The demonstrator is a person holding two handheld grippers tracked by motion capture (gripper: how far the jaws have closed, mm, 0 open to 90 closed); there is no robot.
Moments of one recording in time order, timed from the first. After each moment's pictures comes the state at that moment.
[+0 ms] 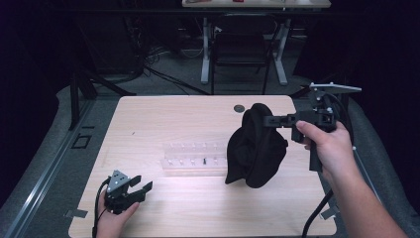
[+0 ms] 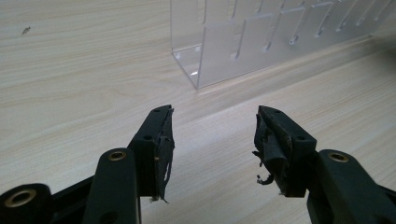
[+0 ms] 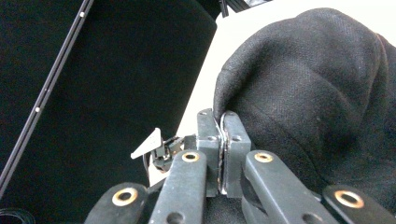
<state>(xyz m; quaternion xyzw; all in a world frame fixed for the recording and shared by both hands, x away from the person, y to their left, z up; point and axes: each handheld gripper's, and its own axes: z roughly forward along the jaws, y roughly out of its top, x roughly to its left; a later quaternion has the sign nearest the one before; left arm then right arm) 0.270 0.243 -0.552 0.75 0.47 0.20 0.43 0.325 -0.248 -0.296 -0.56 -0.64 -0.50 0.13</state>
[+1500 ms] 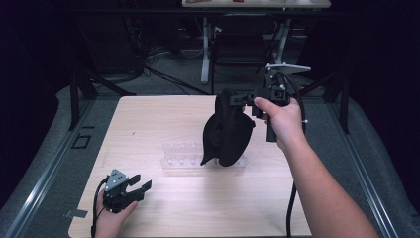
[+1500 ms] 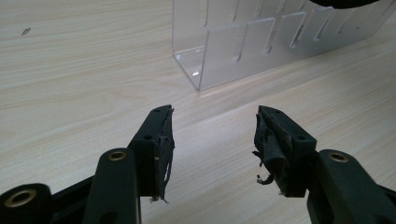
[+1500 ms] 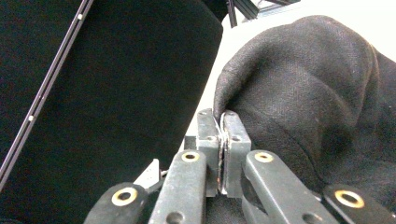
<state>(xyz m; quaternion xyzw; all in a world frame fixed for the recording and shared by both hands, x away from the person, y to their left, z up) 0.273 0.248 -0.551 0.75 0.47 0.20 0.43 0.400 -0.181 -0.306 -0.55 -0.65 -0.50 0.14</state>
